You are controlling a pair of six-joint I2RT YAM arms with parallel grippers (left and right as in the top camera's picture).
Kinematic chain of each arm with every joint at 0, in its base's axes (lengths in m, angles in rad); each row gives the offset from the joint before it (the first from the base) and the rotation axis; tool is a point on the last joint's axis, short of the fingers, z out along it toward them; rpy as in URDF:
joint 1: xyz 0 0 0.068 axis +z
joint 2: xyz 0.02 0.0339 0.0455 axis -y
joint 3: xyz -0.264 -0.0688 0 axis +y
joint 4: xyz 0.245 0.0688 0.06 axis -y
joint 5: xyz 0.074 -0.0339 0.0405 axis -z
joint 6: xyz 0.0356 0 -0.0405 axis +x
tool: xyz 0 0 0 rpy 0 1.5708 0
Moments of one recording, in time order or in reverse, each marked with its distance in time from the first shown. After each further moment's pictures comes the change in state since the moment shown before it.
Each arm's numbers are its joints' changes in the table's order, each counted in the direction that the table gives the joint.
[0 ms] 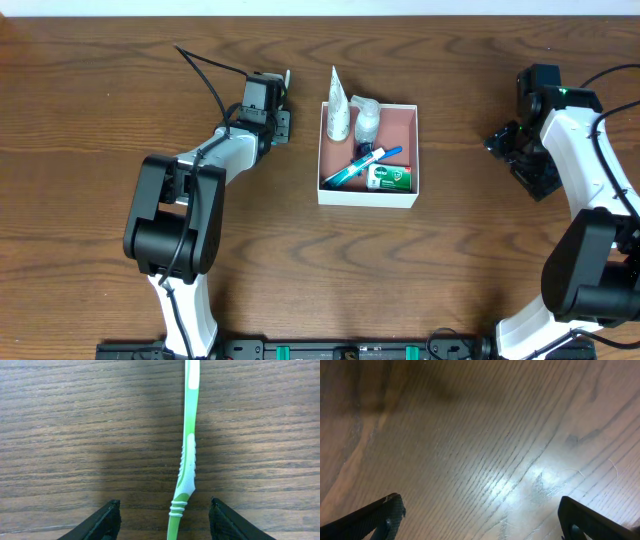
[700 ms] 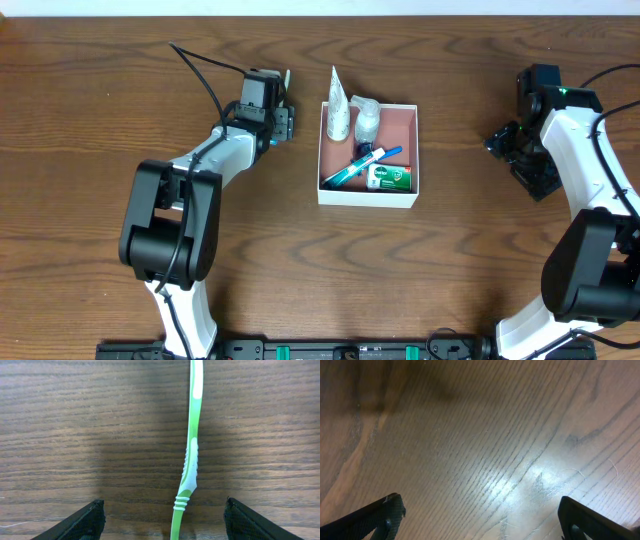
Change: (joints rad) left arm 0.000 0.034 0.000 -0.030 -0.018 -0.018; right arm 0.000 0.000 0.000 0.000 0.000 0.000
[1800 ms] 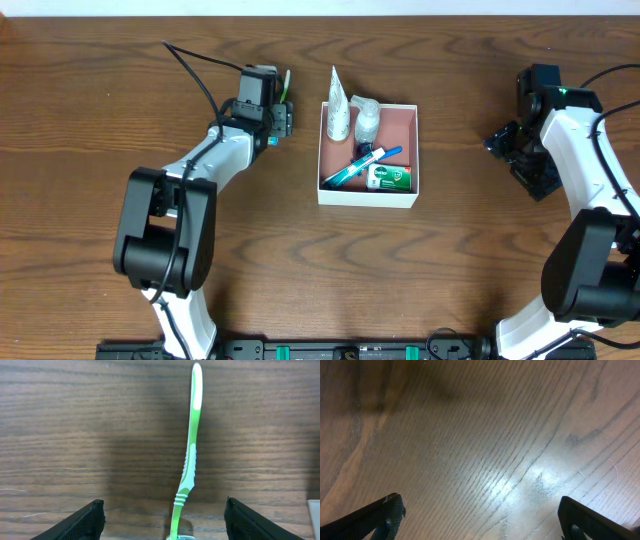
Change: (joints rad) left arm 0.000 0.046 0.000 -0.031 -0.005 -0.029; right arm 0.000 0.000 0.000 0.000 0.000 0.000
